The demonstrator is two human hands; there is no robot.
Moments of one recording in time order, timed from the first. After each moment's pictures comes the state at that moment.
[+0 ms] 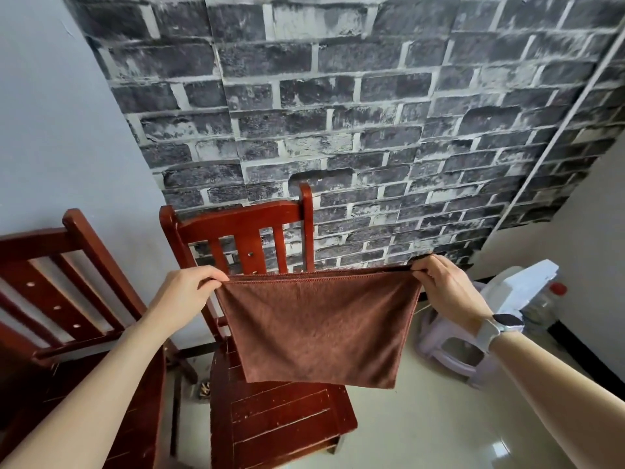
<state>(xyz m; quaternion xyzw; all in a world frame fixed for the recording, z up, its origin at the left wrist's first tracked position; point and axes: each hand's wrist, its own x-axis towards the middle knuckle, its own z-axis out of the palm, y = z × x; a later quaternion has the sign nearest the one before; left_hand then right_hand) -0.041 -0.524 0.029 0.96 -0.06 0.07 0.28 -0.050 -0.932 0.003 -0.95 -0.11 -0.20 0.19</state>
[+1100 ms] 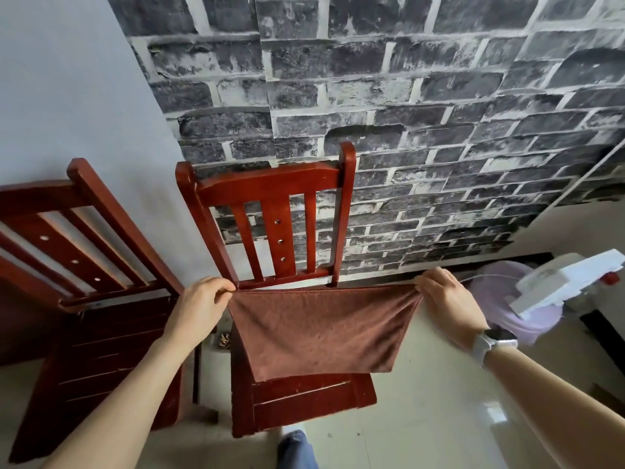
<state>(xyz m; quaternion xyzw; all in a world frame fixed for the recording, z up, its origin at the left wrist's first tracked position) -0.026 -0.482 -0.064 0.97 0.02 0.03 0.25 -0.014 -0.880 -0.081 -0.97 -0.14 -0.13 0.15</state>
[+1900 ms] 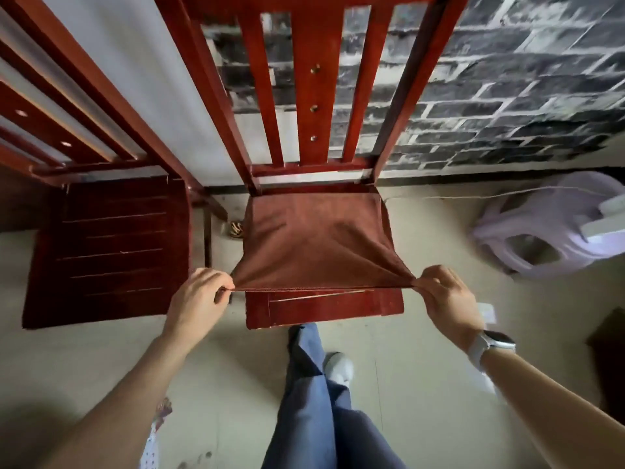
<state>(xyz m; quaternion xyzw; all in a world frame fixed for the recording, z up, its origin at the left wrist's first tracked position) -0.121 -0.419 -0.269 0.97 -0.01 -0.04 0.23 -0.083 -0.829 -0.266 -0.97 -0.11 0.03 0.19</state>
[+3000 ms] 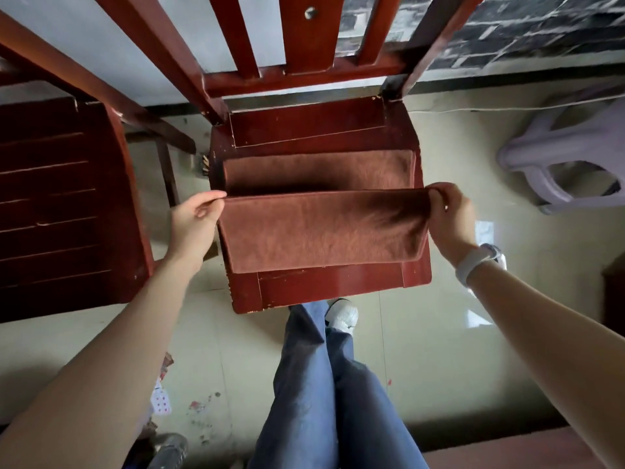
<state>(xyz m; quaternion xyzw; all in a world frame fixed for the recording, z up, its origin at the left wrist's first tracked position) -0.012 -0.435 -0.400 0.77 0.35 -0.12 0.52 0.020 -0.780 -0.384 -0.92 0.20 0.12 0.33</state>
